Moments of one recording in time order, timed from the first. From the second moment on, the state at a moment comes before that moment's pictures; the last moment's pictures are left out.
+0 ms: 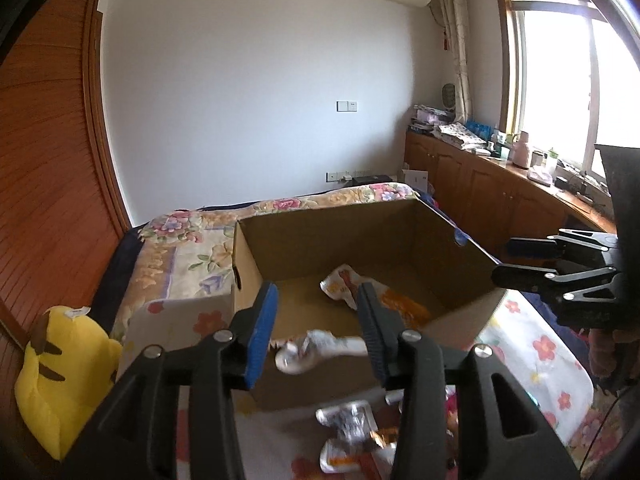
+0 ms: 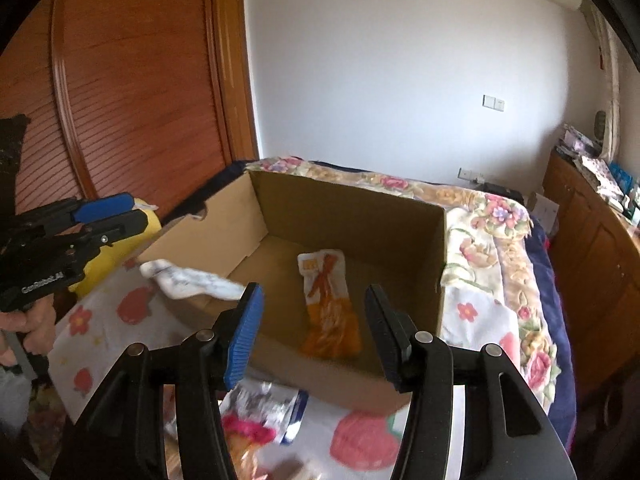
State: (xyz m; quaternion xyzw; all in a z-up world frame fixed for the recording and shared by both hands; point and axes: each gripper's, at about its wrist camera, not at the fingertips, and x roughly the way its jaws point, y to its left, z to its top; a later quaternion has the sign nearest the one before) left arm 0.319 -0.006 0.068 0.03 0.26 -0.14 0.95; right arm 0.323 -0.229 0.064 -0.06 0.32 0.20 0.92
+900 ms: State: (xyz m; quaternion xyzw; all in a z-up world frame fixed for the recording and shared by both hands) left arm 0.209 -0.039 0.003 0.04 0.32 -0.18 0.93; right arm 0.232 -0.230 0.002 -0.02 0.36 0.22 0.91
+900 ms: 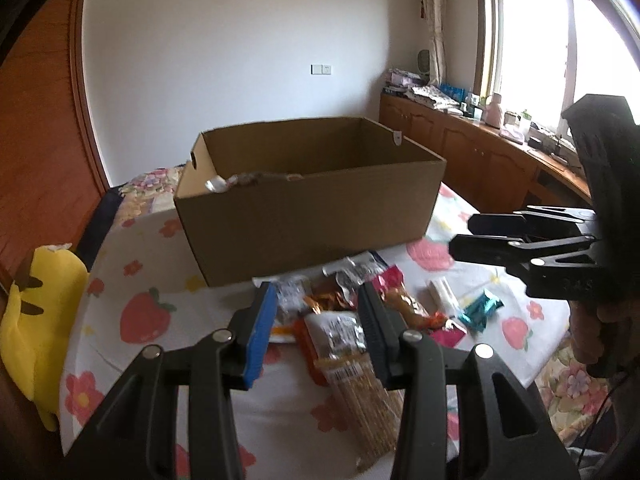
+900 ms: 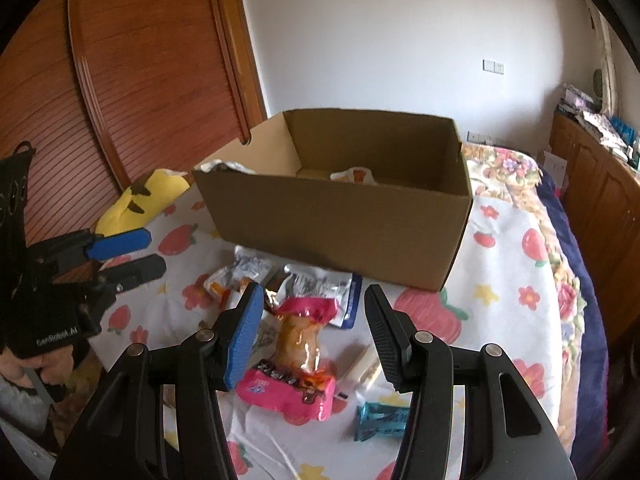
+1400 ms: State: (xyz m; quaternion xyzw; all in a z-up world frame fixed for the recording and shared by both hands) left arm 0.195 -0.036 -0.042 0.01 0.37 -0.18 0.91; right arm 0.248 -0.207 -0.055 -0.01 0.41 0.23 0.88
